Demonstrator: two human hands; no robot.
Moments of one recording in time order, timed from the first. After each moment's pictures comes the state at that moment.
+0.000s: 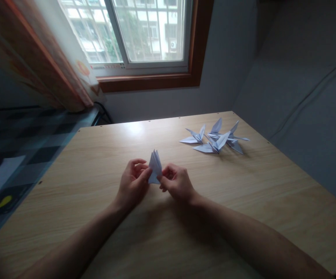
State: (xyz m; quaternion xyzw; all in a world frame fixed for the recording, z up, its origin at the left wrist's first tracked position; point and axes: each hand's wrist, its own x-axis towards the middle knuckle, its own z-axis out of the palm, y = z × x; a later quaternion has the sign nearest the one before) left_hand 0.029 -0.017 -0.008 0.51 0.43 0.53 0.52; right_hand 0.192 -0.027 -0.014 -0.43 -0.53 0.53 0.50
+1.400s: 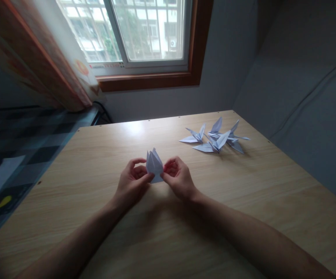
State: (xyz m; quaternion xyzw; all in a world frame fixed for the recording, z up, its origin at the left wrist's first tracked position) left_hand 0.027 -0.014 -0.004 0.49 0.41 0.52 0.57; right_hand 0.192 -0.019 -0.018 -0.39 -0.48 0.53 0.58
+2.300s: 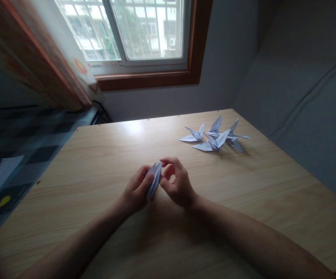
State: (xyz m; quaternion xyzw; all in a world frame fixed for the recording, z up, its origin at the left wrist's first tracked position) left_hand 0.030 -0.027 -0.004 0.64 0.41 0.41 0.50; right_hand 0.194 -0.033 -0.016 -0.39 -0.63 0.35 0.58
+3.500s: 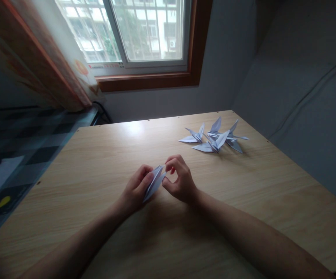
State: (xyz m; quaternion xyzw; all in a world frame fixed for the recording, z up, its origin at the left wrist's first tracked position) left_hand 0.034 -0.029 0.007 0.64 0.46 0.39 0.48; right_hand 0.204 -0.024 -0.008 -0.36 -0.71 0.20 0.58
